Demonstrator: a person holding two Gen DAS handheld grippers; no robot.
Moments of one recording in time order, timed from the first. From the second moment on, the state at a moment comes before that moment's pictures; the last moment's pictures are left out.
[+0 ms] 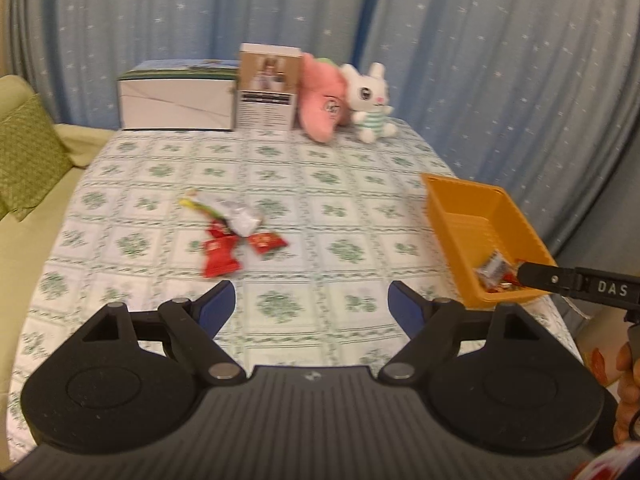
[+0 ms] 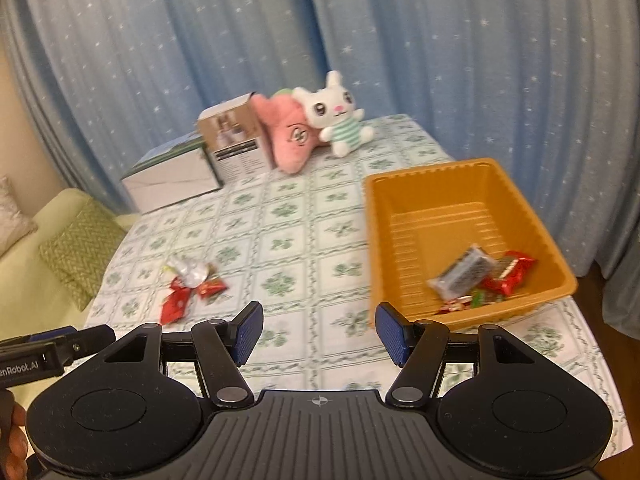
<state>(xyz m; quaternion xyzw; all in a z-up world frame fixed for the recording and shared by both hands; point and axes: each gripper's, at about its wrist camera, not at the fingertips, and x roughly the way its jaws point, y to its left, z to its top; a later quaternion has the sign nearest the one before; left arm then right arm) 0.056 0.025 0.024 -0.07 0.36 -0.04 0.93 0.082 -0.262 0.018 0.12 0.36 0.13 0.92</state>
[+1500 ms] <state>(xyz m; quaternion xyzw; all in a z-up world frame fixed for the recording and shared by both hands) 0.203 0.108 -0.091 -0.09 0.41 -0.01 0.91 0.215 -0.127 -0.082 0.05 0.40 0.21 0.89</state>
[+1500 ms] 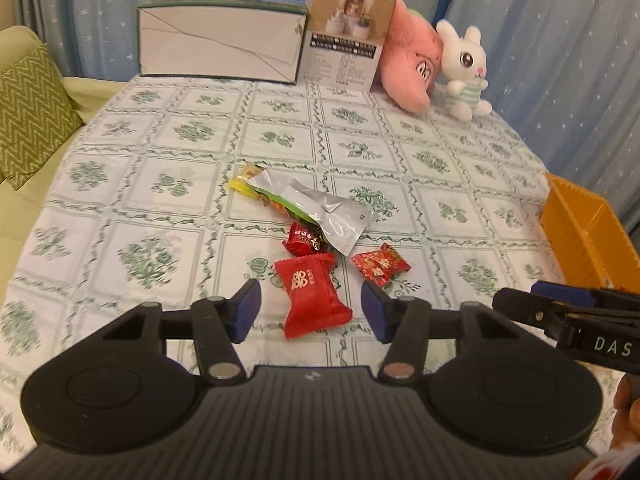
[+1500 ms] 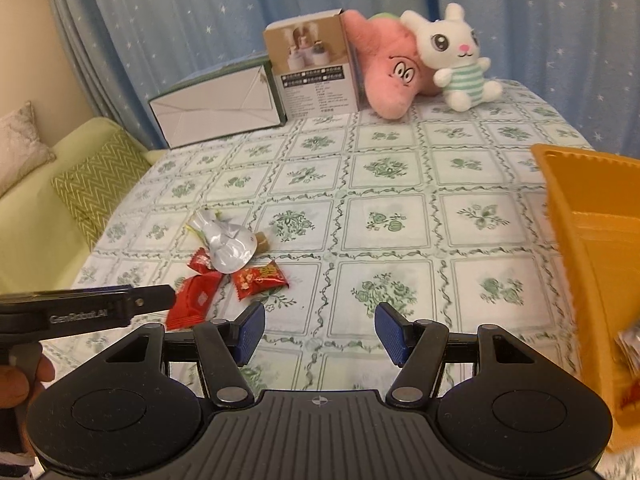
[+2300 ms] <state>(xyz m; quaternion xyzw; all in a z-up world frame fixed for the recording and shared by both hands) 0.207 0.143 -0.113 -0.12 0.41 0.00 0.90 0.269 -0.053 -0.129 -0.03 0.38 0.30 0.88</state>
